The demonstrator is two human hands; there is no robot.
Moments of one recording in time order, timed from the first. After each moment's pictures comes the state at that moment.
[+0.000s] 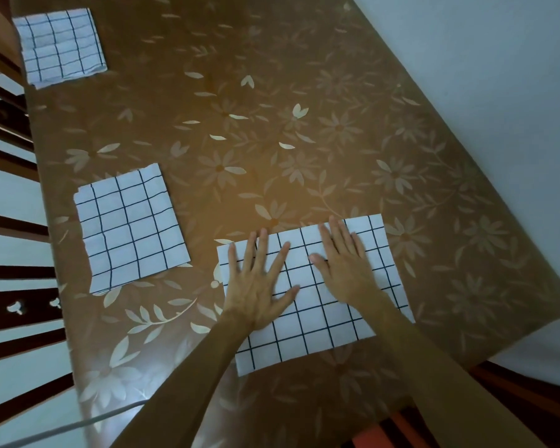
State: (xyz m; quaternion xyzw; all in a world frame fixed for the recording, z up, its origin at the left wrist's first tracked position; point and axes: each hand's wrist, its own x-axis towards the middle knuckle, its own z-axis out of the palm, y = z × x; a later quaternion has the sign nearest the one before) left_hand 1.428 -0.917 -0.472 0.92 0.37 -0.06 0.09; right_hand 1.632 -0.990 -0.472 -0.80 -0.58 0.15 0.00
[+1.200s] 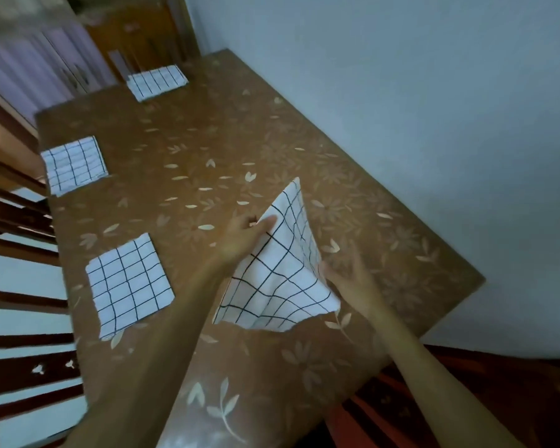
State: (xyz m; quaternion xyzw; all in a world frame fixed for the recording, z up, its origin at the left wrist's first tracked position) left_hand 1.525 -0.899 -0.248 0.67 0.42 0.14 0.59; right_hand 1.672 -1.086 -0.329 -0.75 -0.25 0.37 0.48
